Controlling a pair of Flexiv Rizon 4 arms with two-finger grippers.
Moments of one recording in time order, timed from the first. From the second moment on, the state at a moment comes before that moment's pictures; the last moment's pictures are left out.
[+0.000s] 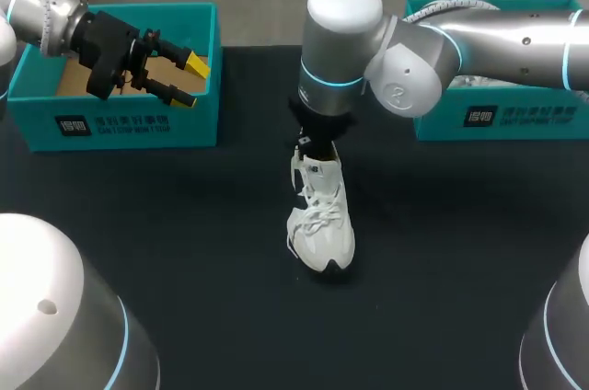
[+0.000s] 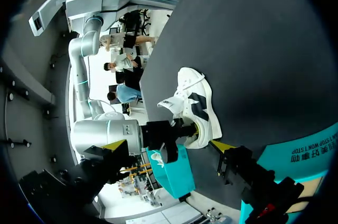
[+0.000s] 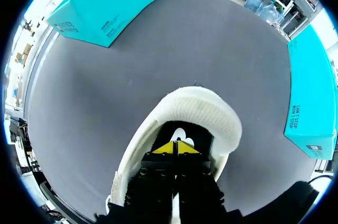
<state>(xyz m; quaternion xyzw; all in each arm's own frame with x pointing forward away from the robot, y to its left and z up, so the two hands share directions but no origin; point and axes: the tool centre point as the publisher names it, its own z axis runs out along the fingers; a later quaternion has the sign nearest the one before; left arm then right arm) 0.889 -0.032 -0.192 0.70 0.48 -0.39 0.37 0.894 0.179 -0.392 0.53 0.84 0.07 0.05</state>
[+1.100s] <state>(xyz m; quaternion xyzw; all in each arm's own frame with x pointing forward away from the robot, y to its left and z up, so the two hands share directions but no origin) 0.889 -0.032 -0.192 0.70 0.48 -0.39 0.37 0.892 0.180 -0.385 0.62 0.78 0.03 -0.02</state>
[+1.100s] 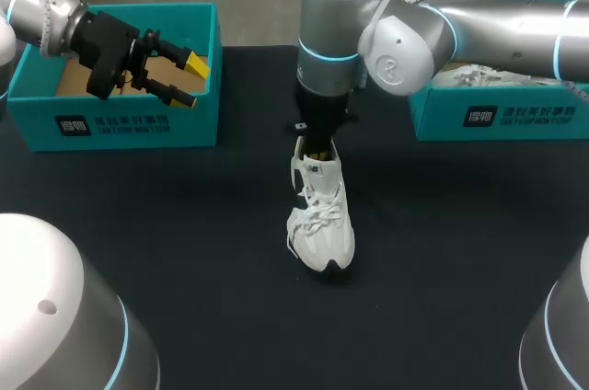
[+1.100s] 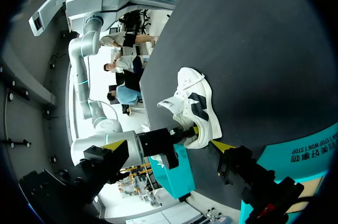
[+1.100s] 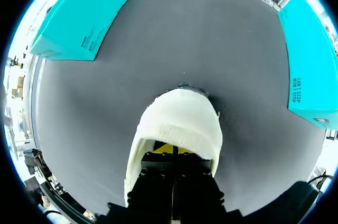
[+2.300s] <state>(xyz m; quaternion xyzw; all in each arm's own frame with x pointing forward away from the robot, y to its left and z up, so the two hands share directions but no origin) 0.889 -0.032 -0.192 0.70 0.48 -0.39 0.37 0.868 0.176 -0.382 0.63 0.77 0.03 -0.02</state>
